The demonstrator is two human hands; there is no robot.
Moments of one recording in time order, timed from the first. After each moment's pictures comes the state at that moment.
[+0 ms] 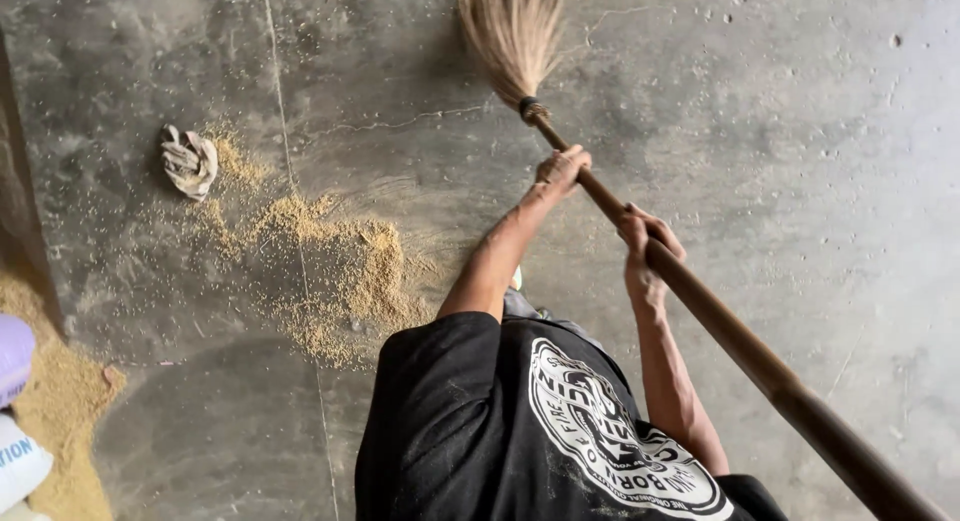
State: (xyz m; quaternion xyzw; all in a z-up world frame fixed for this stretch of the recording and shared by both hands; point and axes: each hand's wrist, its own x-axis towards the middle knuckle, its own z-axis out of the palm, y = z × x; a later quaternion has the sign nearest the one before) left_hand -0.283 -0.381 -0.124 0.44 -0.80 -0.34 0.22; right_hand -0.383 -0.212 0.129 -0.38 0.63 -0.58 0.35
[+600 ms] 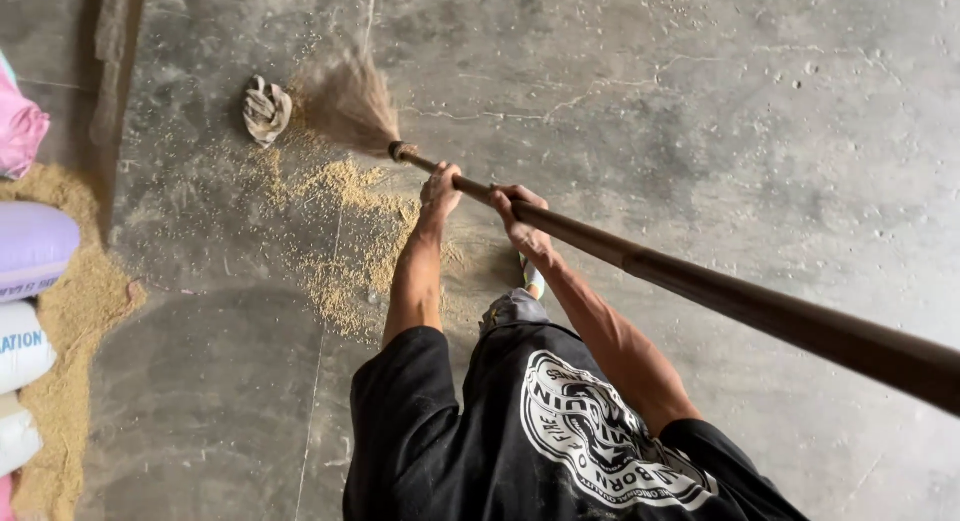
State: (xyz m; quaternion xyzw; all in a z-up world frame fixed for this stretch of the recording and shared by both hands) left_hand 0.044 -0.273 -0.111 0.75 -0.58 -0.30 0.09; right_hand -0.185 -0.205 0.082 -0.55 0.50 -0.43 0.51
